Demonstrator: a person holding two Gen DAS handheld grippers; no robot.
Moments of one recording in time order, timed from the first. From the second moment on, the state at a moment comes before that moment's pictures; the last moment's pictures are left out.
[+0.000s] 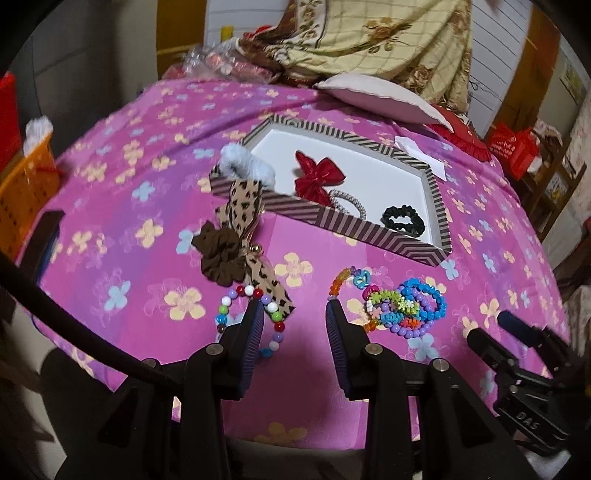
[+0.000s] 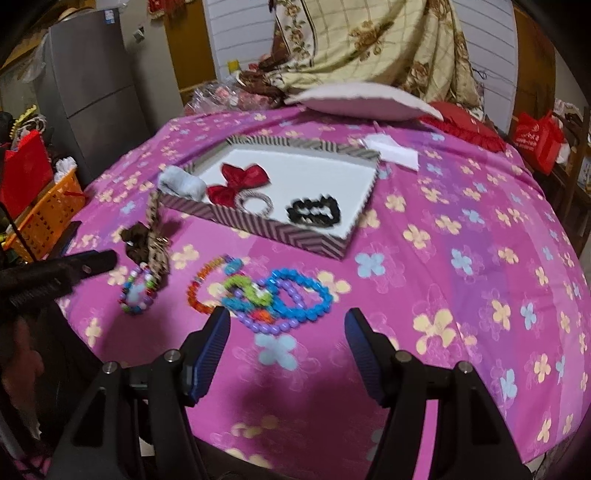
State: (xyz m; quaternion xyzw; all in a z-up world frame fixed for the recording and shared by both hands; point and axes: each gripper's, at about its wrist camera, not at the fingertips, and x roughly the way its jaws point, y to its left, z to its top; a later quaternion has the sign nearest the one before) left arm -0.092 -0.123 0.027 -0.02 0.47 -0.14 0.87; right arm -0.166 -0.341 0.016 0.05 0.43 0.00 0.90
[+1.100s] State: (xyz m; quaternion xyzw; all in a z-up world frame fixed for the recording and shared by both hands) left arm -0.052 -0.060 -0.023 -0.11 0.55 -0.10 0.82; right arm -0.118 -0.325 -0.022 0.04 0.44 0.10 0.89
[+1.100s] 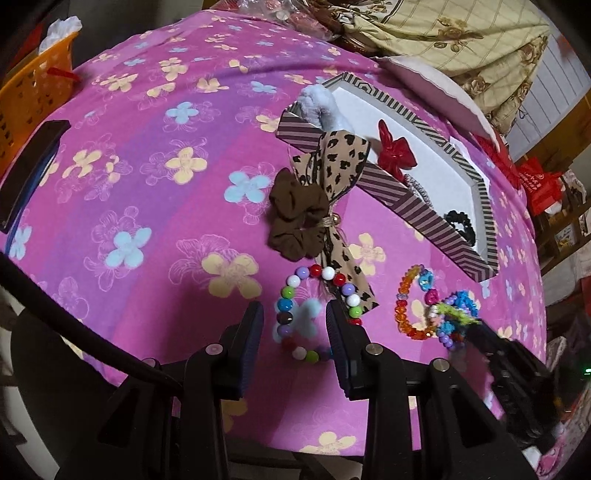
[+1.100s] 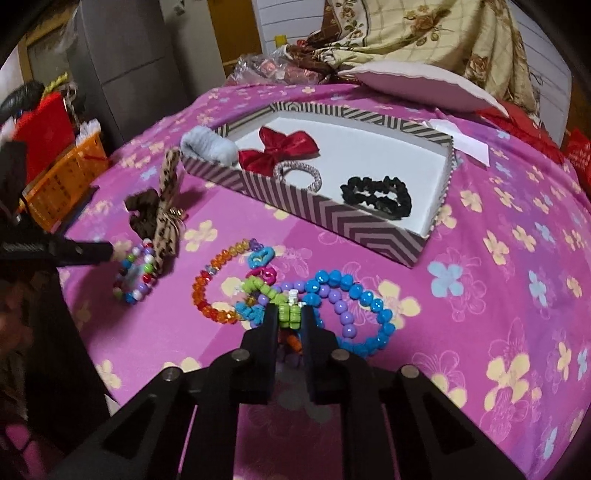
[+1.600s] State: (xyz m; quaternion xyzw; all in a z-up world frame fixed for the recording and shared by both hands) left arm -0.052 -0.072 -0.044 -0.05 0.56 -0.09 0.83; right arm -0.127 -0.334 0.047 0.08 0.38 0.14 0.91
